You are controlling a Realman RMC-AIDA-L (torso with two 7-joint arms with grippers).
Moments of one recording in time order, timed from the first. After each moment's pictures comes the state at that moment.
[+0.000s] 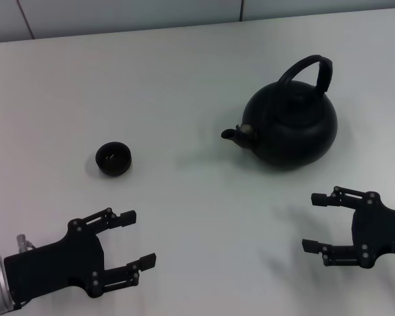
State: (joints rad) left arm -0.33 -2.03 1.16 0.32 1.55 1.55 -0.83; right arm 0.21 2.07 -0.62 -0.62 -2.04 -1.67 0.88
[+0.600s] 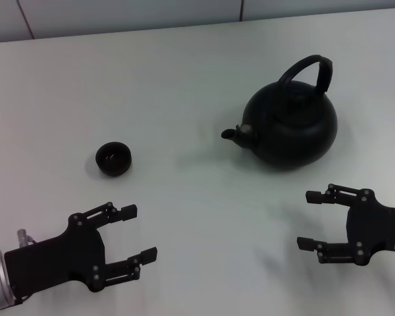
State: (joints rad) left arm -0.33 -2.04 1.15 0.33 1.55 1.55 -0.83; right arm 0.23 2.07 -0.63 -0.62 -2.04 -1.66 0.88
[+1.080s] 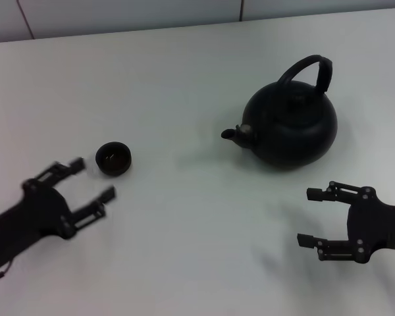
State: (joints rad) left arm -0.32 -2.07 0.84 0.26 1.55 1.48 -0.72; right arm 0.23 2.07 -0.61 -0.62 -2.03 -1.67 0.88
